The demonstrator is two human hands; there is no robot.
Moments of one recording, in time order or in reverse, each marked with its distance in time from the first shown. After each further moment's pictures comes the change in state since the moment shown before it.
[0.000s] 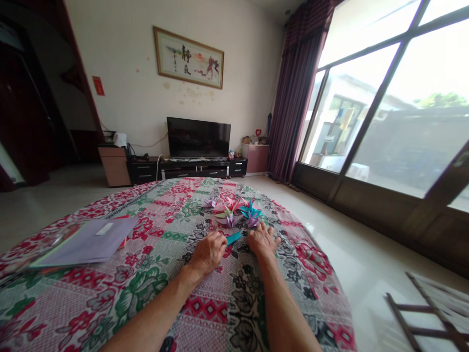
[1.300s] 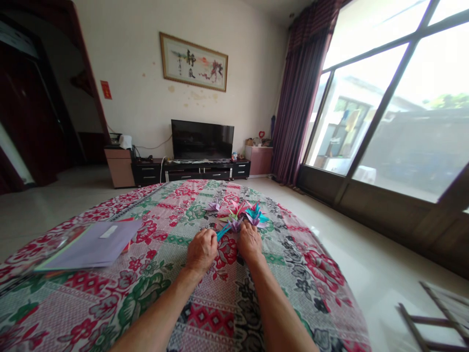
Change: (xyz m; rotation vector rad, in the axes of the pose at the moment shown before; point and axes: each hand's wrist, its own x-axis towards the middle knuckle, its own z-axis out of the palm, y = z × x) left_hand 0.006 -0.020 -0.008 -0.016 0.177 -0.346; right_hand -0.003 -0.043 0.010 0.017 0.026 -0.376
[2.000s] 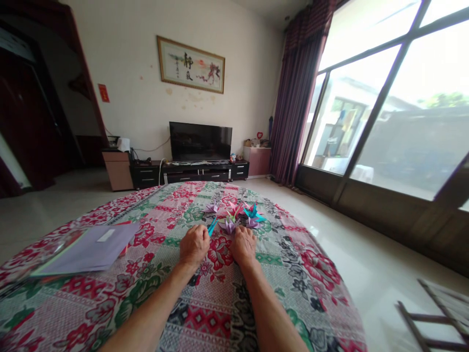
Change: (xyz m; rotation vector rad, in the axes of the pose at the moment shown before) left_hand 0.014 -0.010 -0.004 0.101 0.145 -0.066; right_hand -0.012 -0.012 0.003 0.066 0.043 0.040
